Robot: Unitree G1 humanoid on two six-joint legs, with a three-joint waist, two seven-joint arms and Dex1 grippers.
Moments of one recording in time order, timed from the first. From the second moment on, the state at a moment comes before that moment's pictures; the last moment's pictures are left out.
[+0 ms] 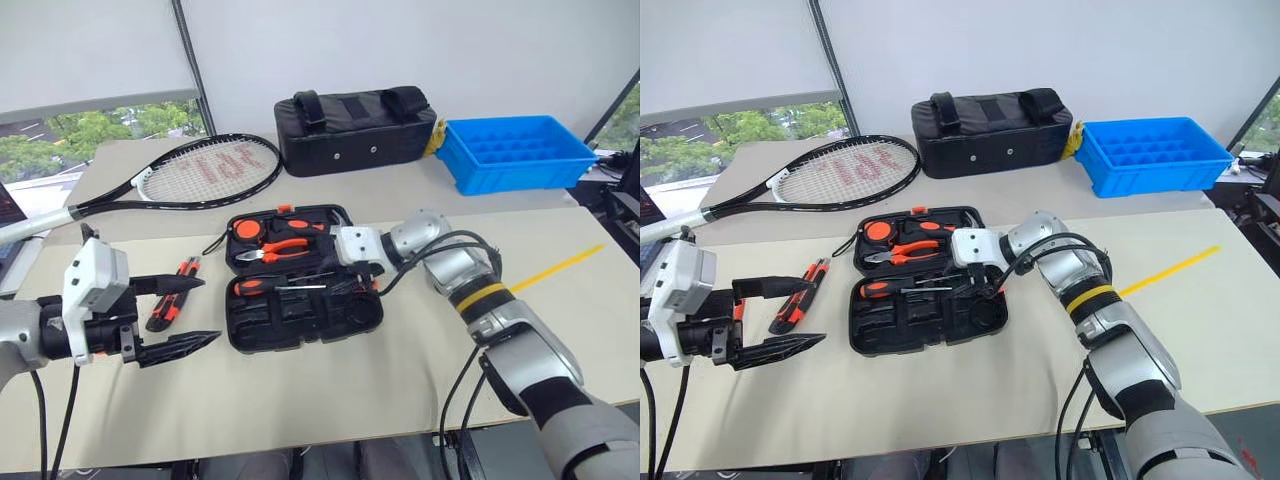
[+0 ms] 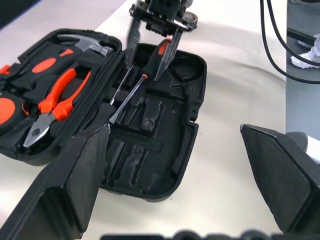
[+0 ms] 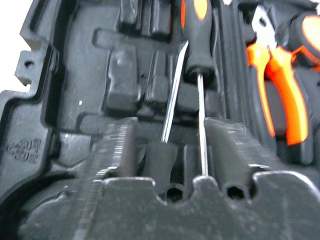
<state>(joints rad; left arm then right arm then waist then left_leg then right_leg) 0.12 1.02 0.59 -0.58 -0.81 0.73 -1.12 -1.00 -0.41 0.45 0.60 -0.02 -0.16 1.31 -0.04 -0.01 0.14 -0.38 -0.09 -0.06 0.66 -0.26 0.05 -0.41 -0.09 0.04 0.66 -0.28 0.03</state>
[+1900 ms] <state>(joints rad) 0.15 0.71 0.59 0.02 -0.35 0.46 -0.58 -0.76 -0.40 0.08 0.16 0.45 0.32 1.32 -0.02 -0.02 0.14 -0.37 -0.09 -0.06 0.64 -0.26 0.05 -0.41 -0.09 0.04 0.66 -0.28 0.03</state>
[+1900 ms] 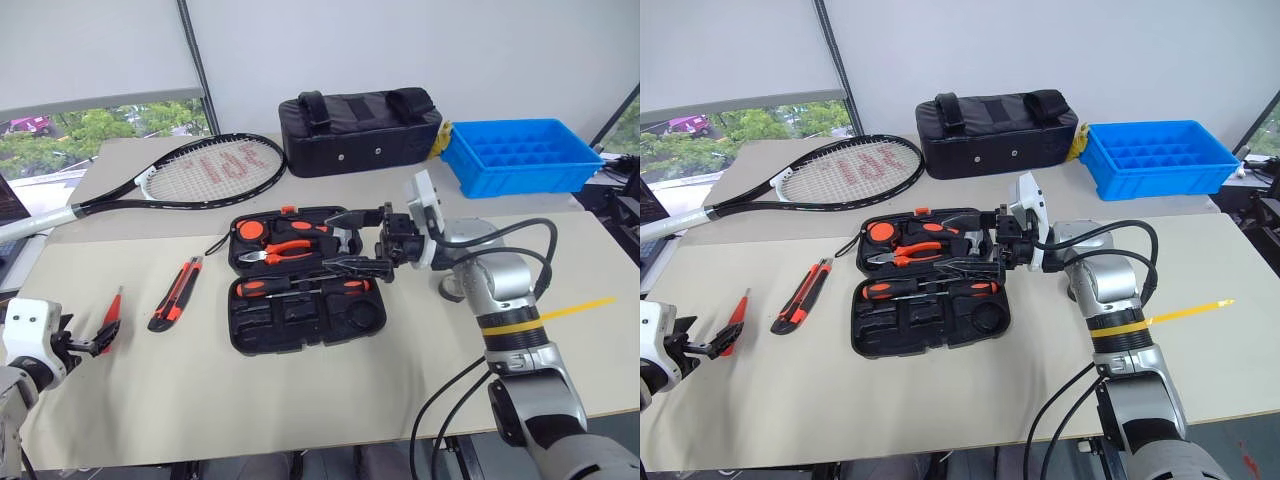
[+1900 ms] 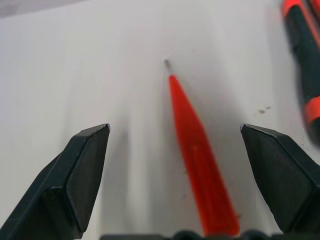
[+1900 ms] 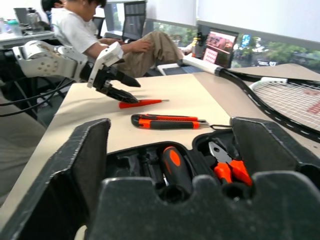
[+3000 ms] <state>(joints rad) -0.14 0.78 0.38 -0.10 -0.51 0.28 -0.92 -0.68 -0.55 0.08 0.20 0.41 0.18 1.41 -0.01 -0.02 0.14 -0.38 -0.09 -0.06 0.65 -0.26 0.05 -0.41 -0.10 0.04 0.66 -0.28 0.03</state>
